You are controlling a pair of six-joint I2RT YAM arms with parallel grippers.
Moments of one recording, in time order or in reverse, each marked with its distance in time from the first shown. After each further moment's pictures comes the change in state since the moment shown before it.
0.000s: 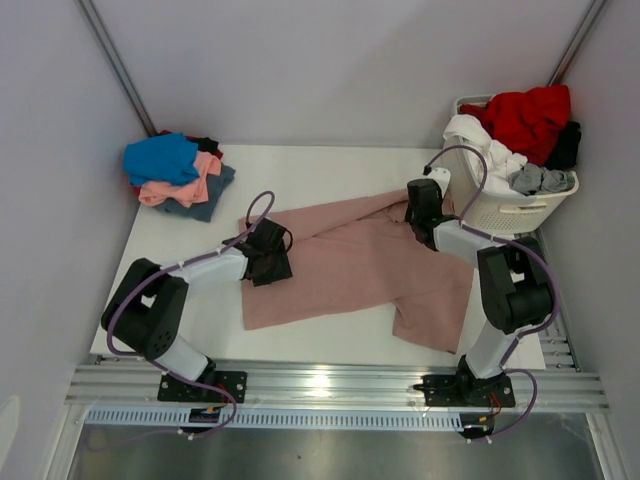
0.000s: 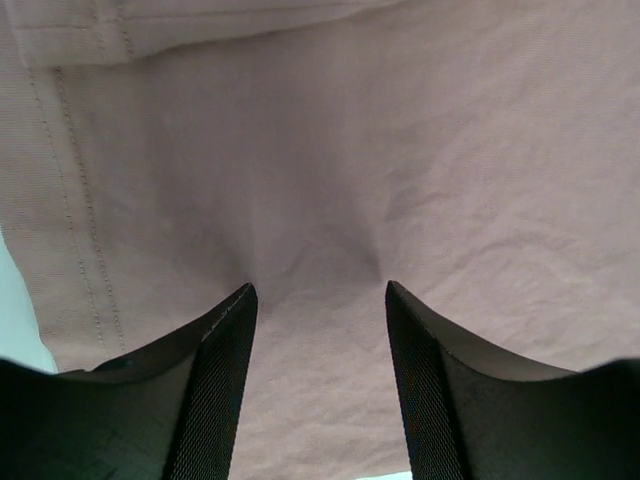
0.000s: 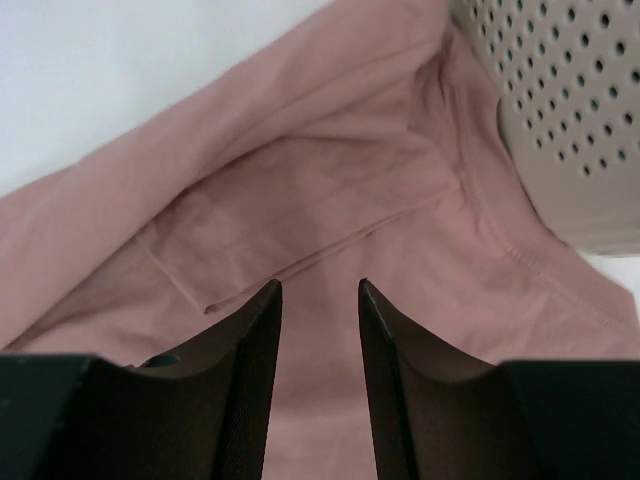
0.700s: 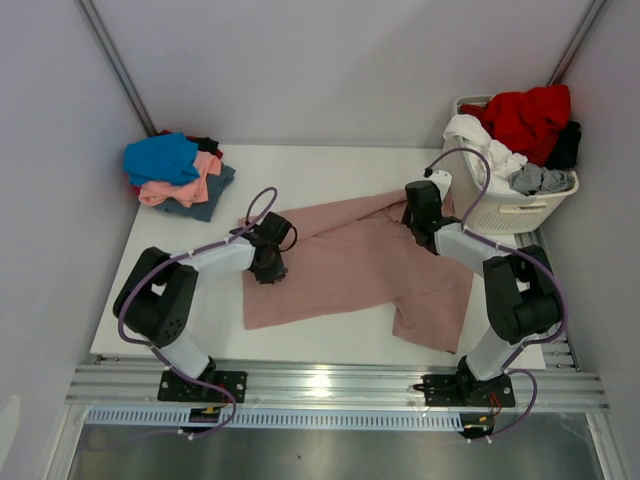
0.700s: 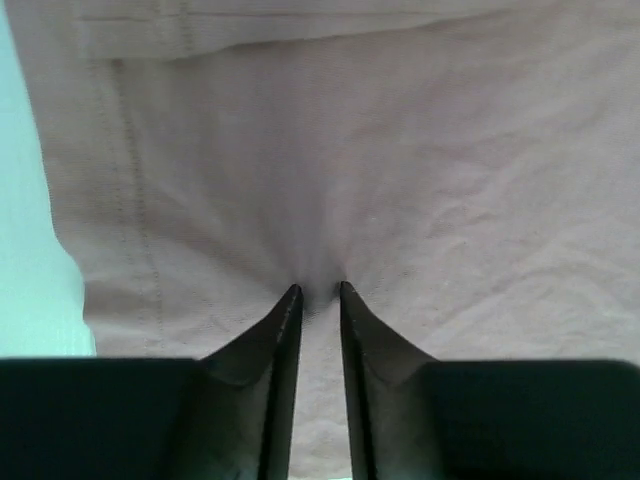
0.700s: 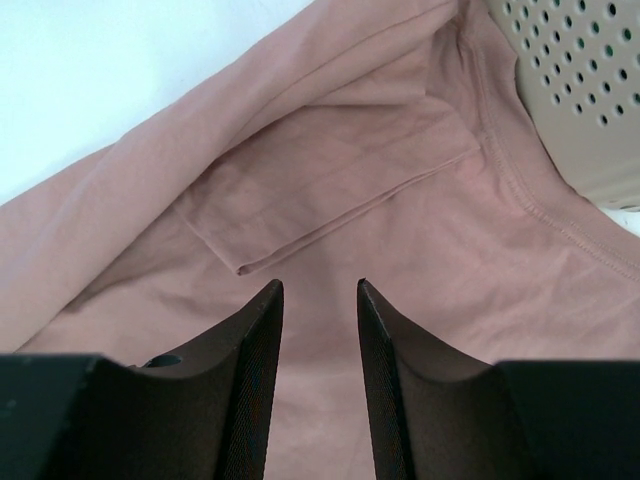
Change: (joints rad) left arm -0.003 0.103 0.113 -0.158 -0.037 -0.064; right arm 0.043 -0.065 -0.019 -0.078 0.000 0.105
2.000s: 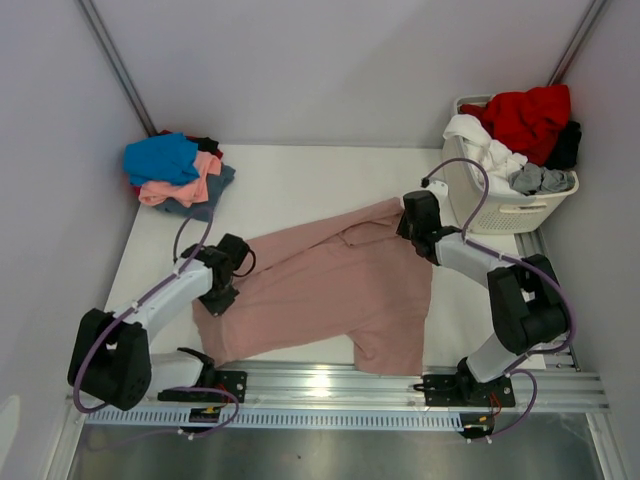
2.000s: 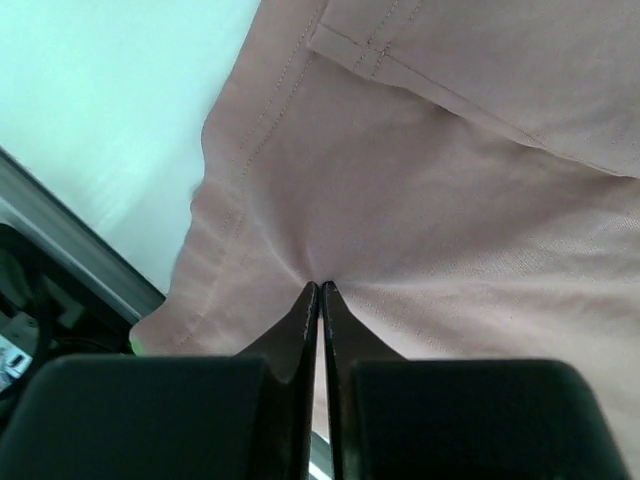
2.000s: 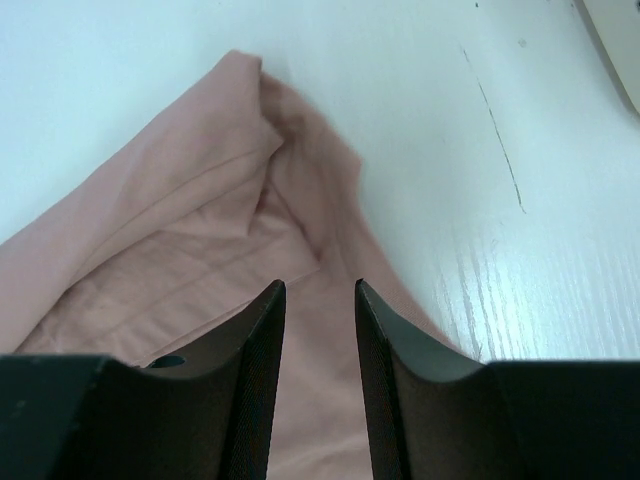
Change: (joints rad) left arm 0.147 -0.400 -0.180 -0.526 -0.228 -0.395; right arm 0.037 -0.072 -0.093 -0.006 -0.080 0.066
